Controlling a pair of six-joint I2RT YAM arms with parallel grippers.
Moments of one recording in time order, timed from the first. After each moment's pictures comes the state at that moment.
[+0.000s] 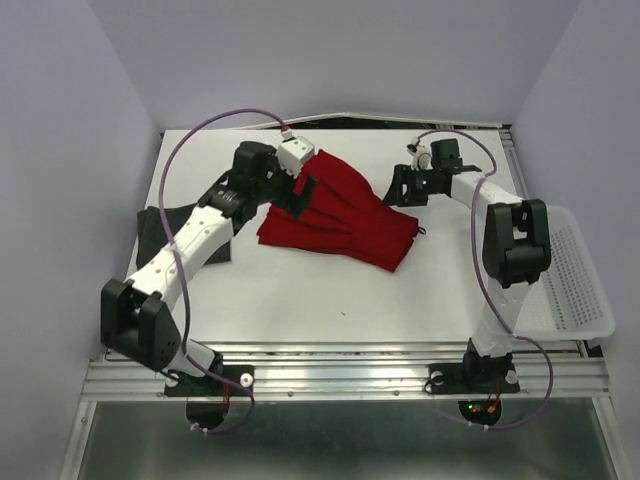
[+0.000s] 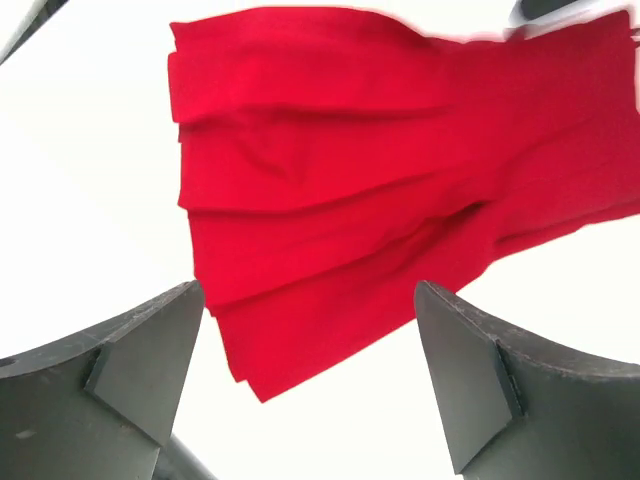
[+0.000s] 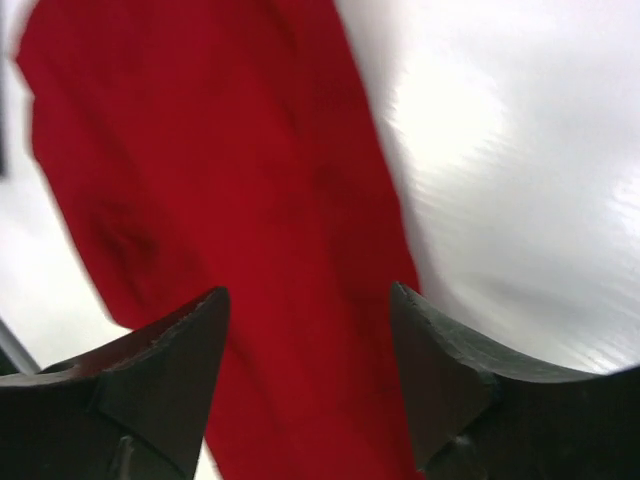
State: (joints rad) left arm -0.46 1.52 1.35 -0.41 0.18 0.21; right arm 0.12 1.95 1.46 -0.35 -0.63 0.16
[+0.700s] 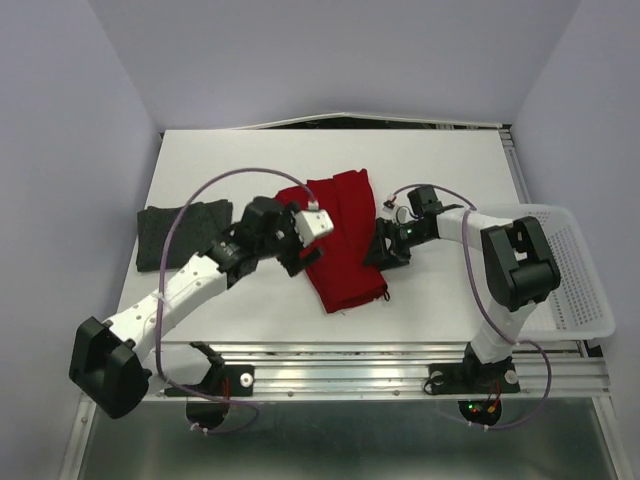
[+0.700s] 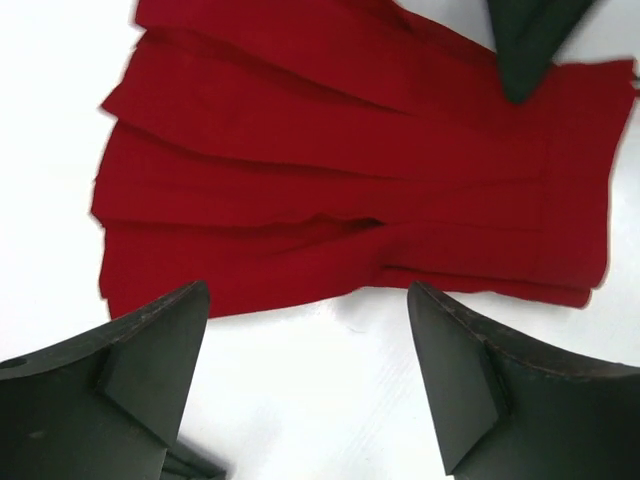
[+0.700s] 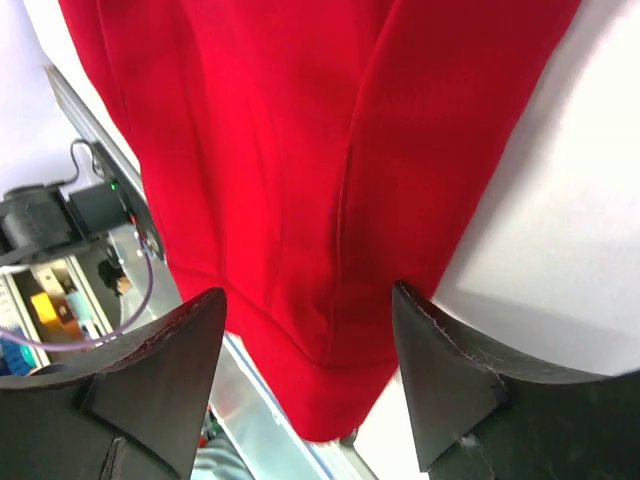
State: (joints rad) left arm -0.54 1.20 0.96 -0.37 0.27 0.44; right arm 0.28 1.82 1.03 -0.40 -0.83 0.31
